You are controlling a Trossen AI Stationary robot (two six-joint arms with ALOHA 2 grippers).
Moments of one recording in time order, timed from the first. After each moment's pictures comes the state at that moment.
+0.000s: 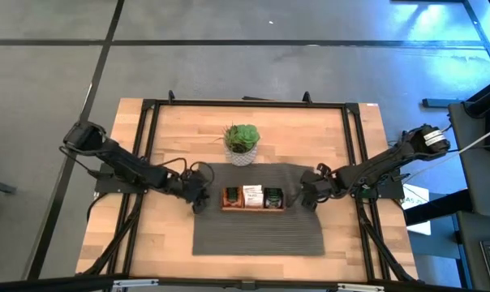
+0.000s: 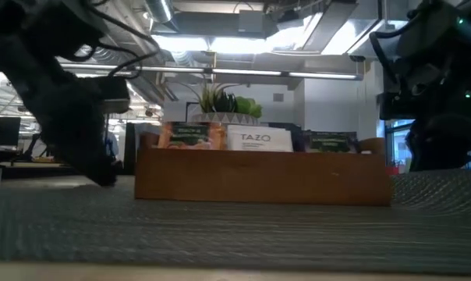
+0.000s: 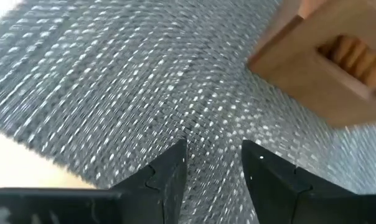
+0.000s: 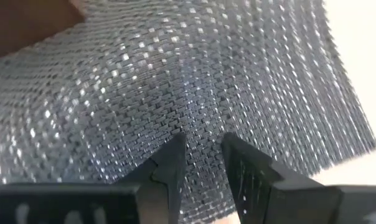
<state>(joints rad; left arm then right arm) -0.32 1.41 0.40 0.02 -0.30 -0.87 0.32 1.34 0.45 -0.40 0.32 0.73</state>
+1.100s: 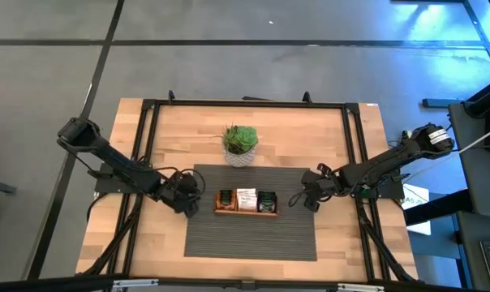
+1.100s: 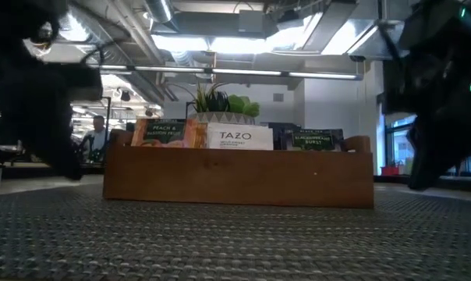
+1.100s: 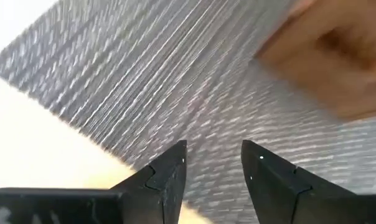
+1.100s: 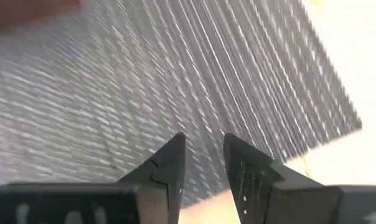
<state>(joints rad) -0.48 1.30 0.43 -0.22 -0.42 -1.03 0.33 1.26 0.46 -0.41 0.28 0.70</state>
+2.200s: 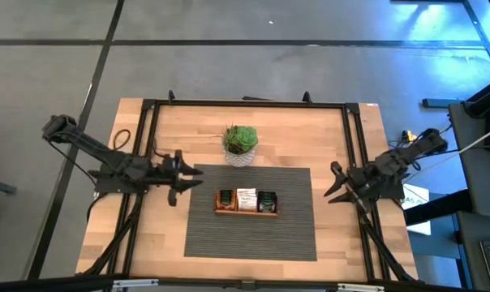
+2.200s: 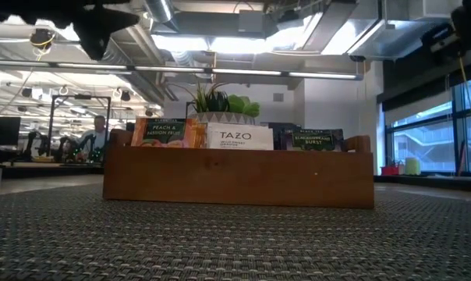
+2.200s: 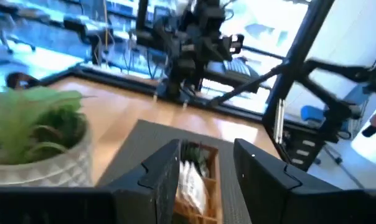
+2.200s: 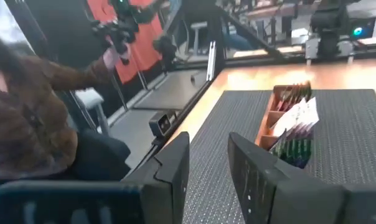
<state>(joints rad) -0.43 0.72 0.32 0.33 -0.48 -0.31 0.49 0.23 0.29 -0.20 0.01 0.24</state>
